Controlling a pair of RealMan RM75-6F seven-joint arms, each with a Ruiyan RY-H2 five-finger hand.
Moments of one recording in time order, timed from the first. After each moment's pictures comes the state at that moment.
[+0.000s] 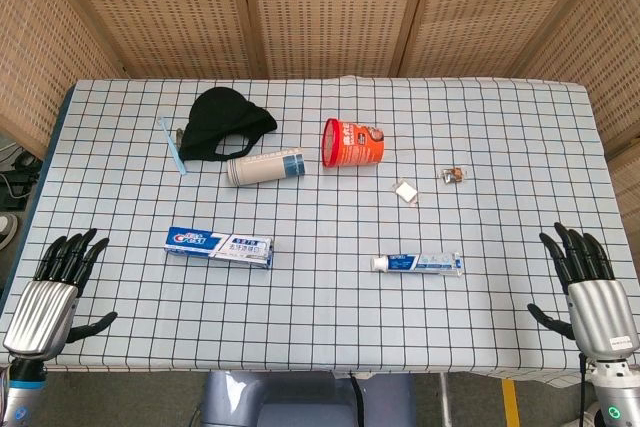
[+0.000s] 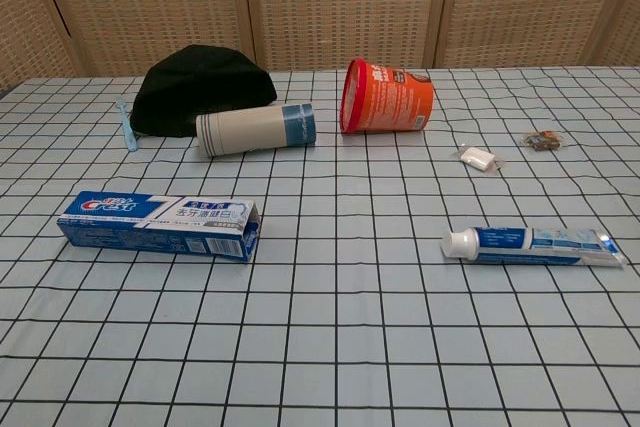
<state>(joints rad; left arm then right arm) -0.07 -1.12 0.03 -1.85 1.66 1.52 0.24 0.06 -1.10 0.06 -1.65 -1.64 1.60 -0.04</state>
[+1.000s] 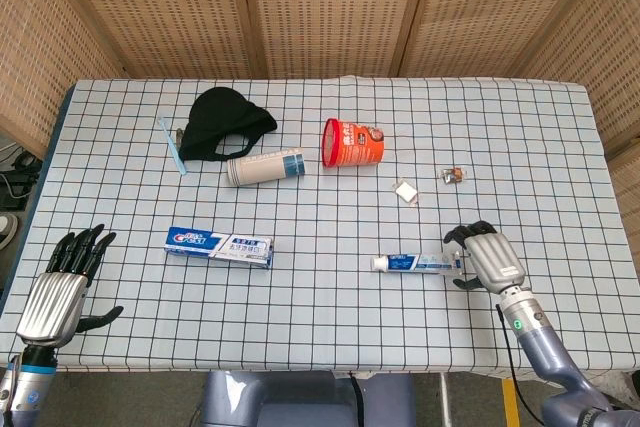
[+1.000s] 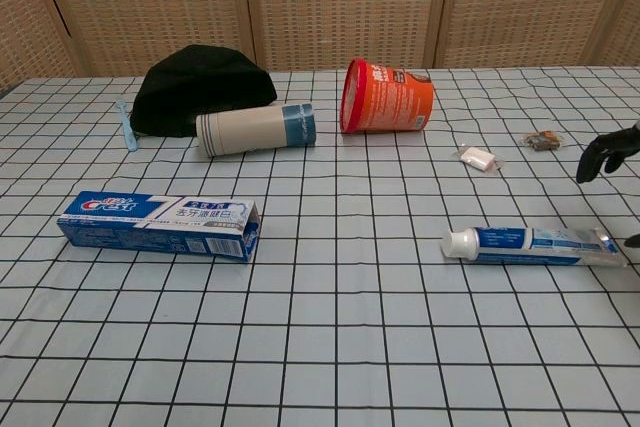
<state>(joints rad) -0.11 -1.14 0.00 -1.86 1.55 1.44 0.27 0.42 -1.32 0.13 -1.51 -1.33 1.01 -0.15</state>
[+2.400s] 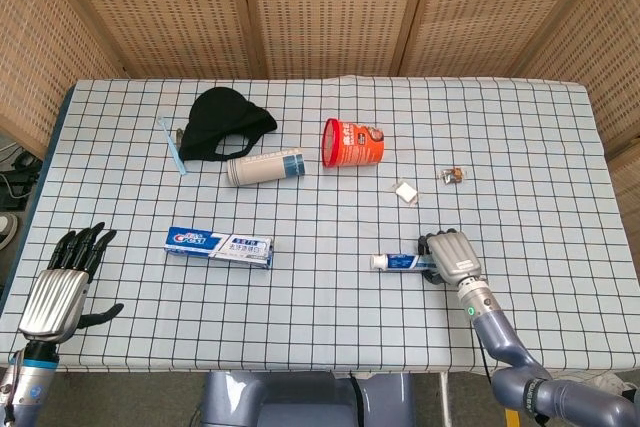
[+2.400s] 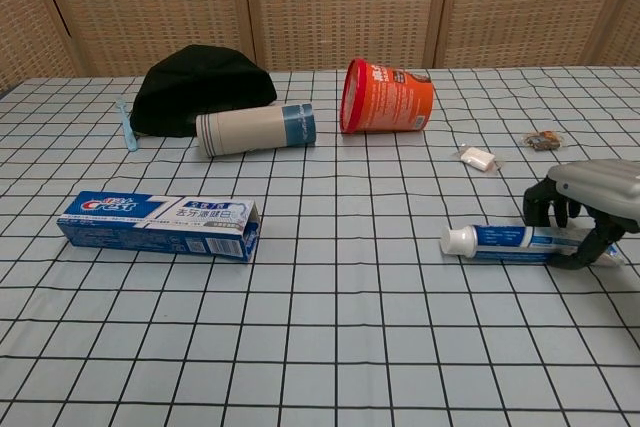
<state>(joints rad) -0.13 -1.15 -0.01 -1.85 1.52 1.42 0.27 0.53 -1.53 0.12 -1.34 -1.17 0.92 -0.32</state>
